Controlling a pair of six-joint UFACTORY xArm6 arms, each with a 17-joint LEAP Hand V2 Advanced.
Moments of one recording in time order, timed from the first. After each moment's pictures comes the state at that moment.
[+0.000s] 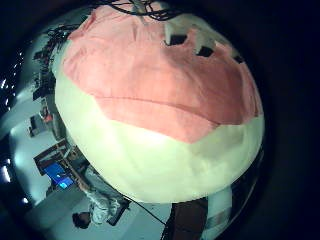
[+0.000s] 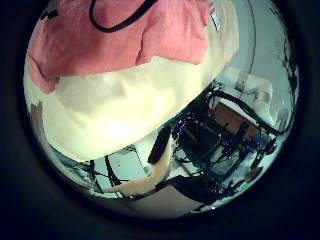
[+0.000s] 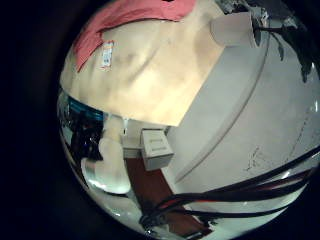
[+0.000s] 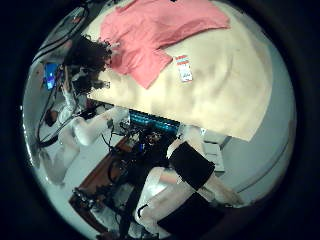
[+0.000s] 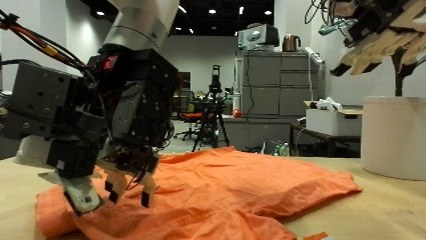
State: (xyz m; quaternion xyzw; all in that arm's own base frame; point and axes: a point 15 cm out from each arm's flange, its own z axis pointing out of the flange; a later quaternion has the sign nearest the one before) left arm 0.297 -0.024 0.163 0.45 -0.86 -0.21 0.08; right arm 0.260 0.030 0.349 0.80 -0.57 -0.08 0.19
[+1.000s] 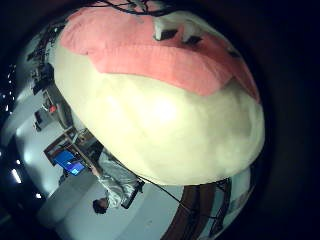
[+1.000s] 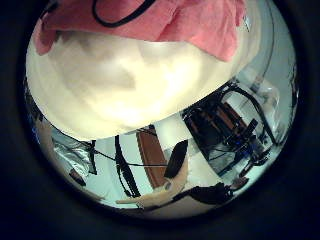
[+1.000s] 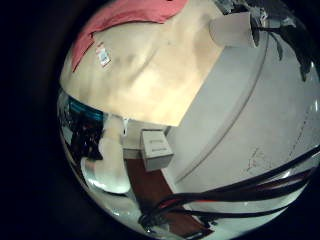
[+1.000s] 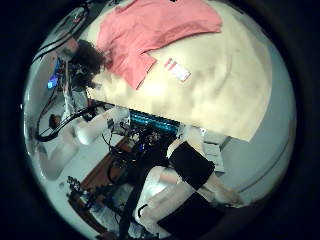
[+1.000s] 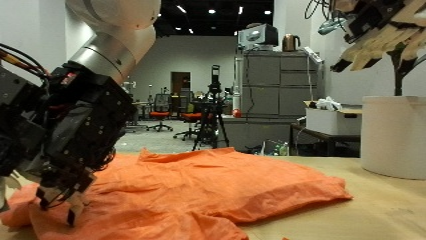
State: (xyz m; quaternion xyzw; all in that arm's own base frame) left arm 0.296 0.078 0.157 0.48 -0.81 -0.32 0.07; right arm 0.259 0.029 0.353 0.80 -0.57 -0.08 0.19
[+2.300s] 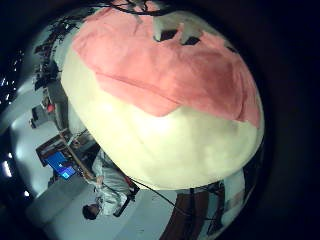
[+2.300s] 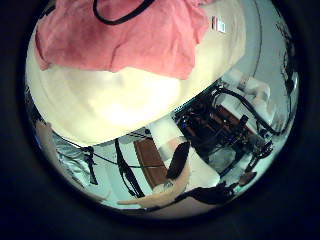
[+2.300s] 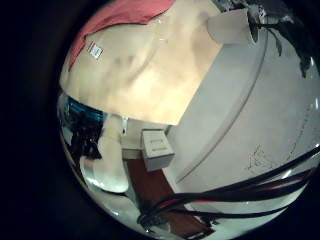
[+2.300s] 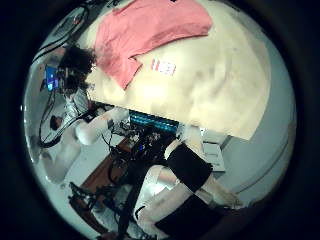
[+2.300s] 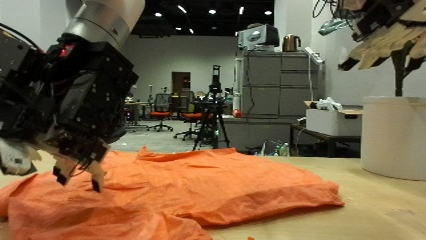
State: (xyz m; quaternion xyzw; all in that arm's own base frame) left arm 0.292 0.042 0.166 0.48 -0.83 -0.25 0.09; right arm 0.258 0.021 0.354 0.79 -0.57 -0.08 0.18
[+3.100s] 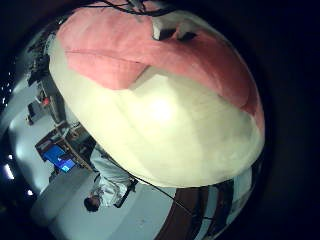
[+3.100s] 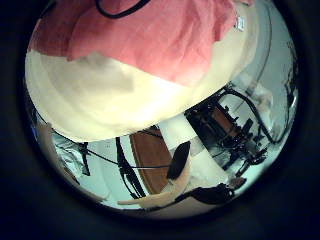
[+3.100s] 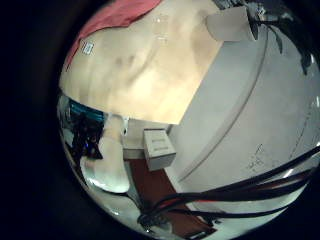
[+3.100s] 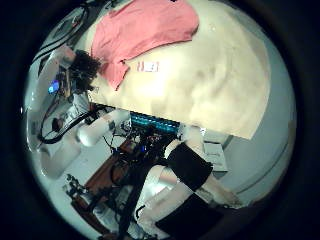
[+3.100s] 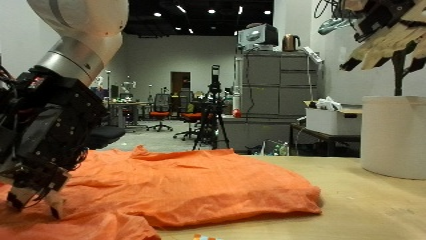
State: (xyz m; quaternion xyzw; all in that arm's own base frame) left arm 0.308 0.121 0.154 0.52 -0.79 -0.30 0.09; right arm 0.260 0.016 0.354 0.79 -0.58 -0.08 0.18
